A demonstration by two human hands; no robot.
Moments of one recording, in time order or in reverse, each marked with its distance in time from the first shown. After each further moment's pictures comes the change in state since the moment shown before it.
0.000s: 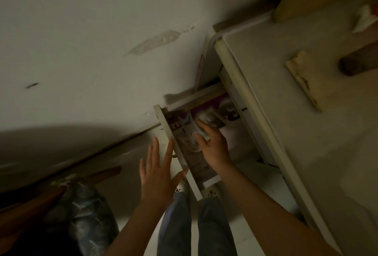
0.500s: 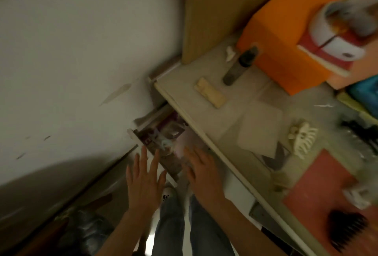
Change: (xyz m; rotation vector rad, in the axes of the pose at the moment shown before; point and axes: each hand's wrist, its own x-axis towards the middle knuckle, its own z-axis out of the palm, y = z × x) left_hand -0.064 0.068 -0.111 0.172 0.030 0.273; right_hand -0.179 -0.070 -0.076 -0.350 0.252 -0.129
